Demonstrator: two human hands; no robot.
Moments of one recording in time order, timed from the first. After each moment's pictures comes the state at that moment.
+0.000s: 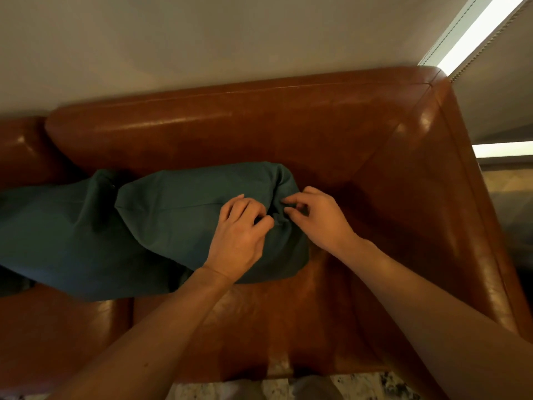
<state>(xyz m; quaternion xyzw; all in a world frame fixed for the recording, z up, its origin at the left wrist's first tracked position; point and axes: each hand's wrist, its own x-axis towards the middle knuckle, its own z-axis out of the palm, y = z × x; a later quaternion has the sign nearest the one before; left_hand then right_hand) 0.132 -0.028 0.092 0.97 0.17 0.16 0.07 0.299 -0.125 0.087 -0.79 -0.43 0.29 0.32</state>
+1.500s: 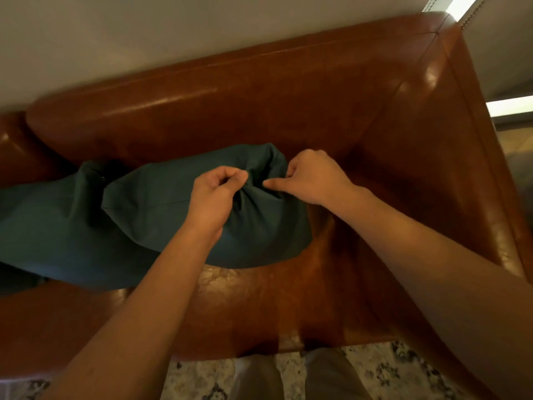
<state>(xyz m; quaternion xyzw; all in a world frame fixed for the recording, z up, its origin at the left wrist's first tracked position) 0.159 -0.007 0.131 0.62 0.51 0.11 0.58 0.318 -0.096 0.116 -0.83 -0.39 0.36 0.17</state>
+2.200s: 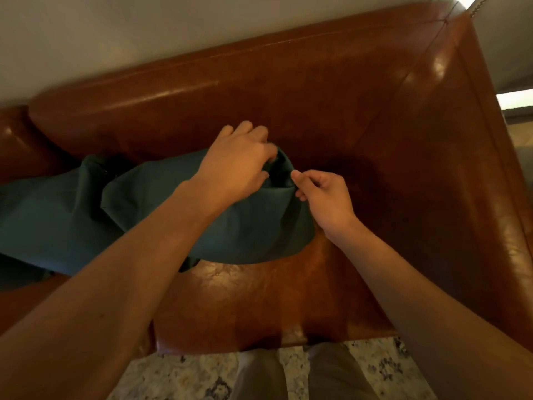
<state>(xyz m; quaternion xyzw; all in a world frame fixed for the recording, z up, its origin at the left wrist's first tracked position) 0.201 0.020 0.152 0.99 0.11 -0.11 0.01 0.273 -0.139 0.095 -0.75 -0.13 0.39 0.51</state>
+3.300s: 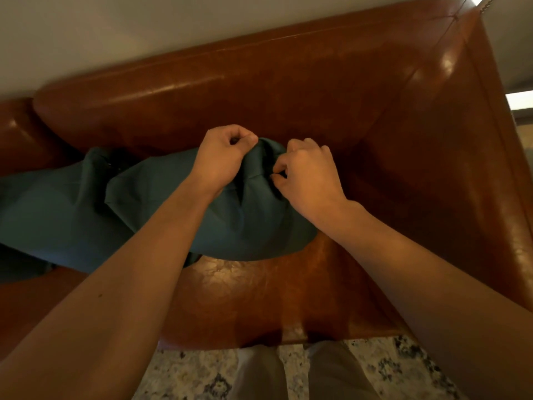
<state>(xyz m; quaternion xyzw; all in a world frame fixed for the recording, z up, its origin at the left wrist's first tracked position) 0.183 0.033 0.128 0.74 0.45 0.06 0.50 0.272 -0.101 0.123 -0.84 -0.48 0.16 0.20</state>
